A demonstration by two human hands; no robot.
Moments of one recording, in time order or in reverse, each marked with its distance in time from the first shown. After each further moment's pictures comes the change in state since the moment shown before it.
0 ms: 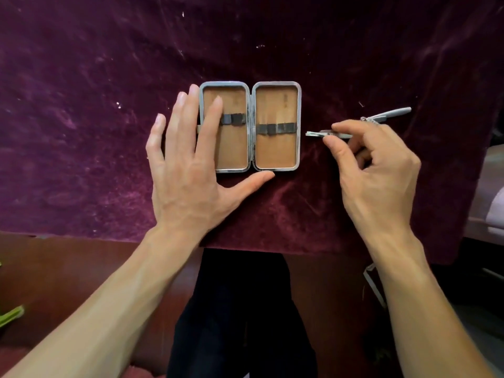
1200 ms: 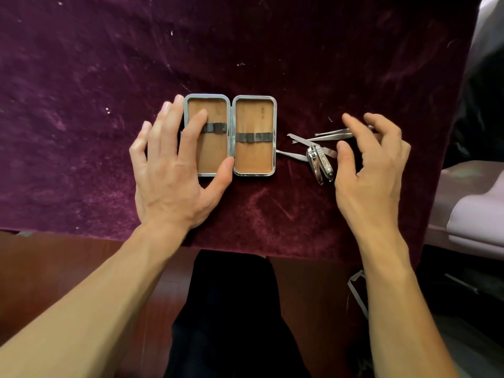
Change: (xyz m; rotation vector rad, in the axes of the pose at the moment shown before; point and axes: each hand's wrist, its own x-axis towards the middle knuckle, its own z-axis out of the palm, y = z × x) left_hand 0.001 0.006 -0.001 -0.035 -0.030 -0.082; right_hand 0.010 0.017 -0.026 -0.158 -0.023 0.092
